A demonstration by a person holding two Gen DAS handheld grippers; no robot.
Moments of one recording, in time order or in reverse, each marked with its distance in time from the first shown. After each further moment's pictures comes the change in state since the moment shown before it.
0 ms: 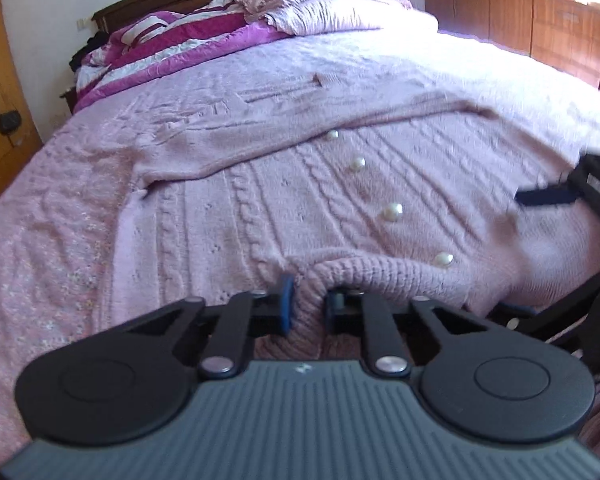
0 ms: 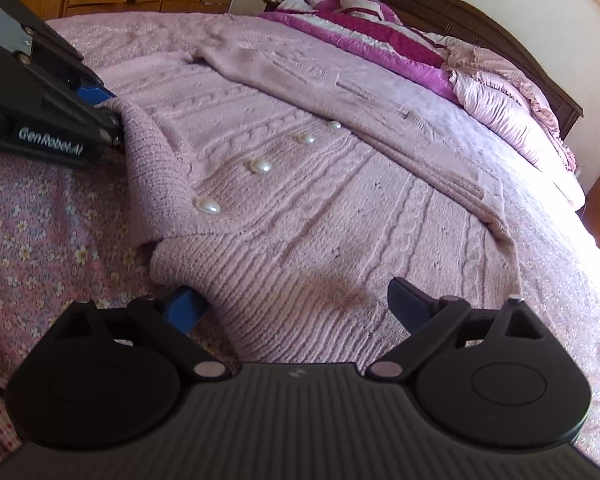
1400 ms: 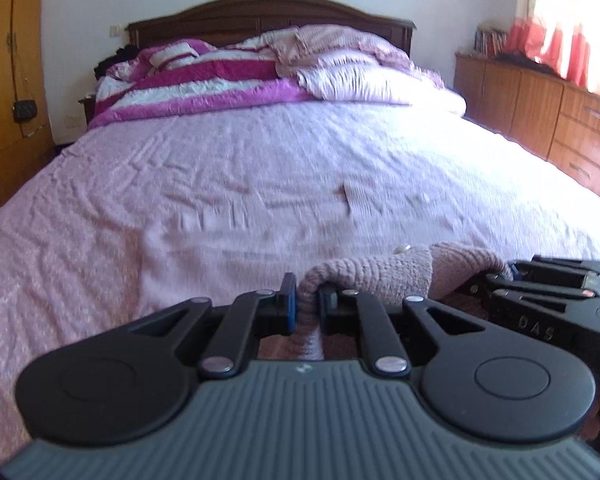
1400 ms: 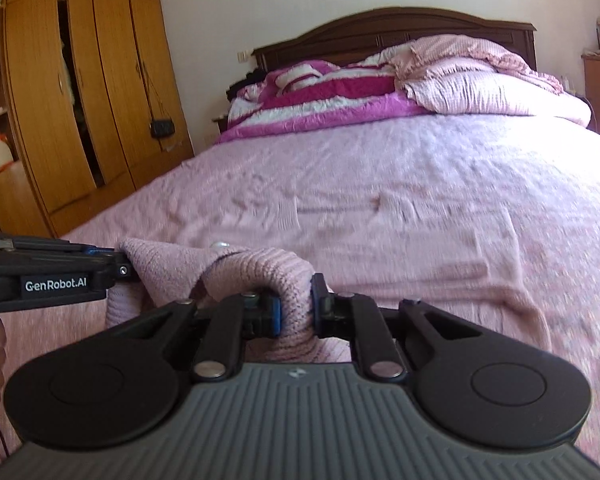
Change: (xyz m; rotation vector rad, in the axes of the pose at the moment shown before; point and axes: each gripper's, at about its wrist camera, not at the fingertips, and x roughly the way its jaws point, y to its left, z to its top) left arm 0.007 0.034 0.117 -0.164 -0.152 -0.002; right arm 0.013 -0.101 0.092 0.531 -0.267 0.149
